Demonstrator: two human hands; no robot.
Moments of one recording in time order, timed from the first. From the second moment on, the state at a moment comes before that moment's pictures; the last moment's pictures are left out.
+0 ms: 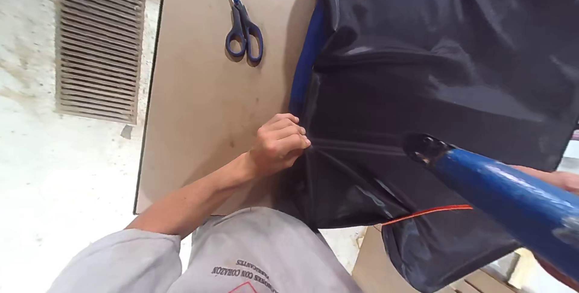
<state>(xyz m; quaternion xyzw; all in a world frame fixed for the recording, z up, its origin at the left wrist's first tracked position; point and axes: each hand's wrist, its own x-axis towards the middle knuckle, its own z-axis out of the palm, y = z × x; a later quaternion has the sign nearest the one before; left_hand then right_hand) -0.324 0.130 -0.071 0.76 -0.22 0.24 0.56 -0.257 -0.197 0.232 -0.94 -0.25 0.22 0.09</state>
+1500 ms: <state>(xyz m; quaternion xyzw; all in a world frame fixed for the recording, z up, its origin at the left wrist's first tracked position) -0.342 0.117 -0.096 0.77 -0.15 0.28 0.55 -0.222 -0.078 0.116 -0.91 -0.33 0.24 0.05</state>
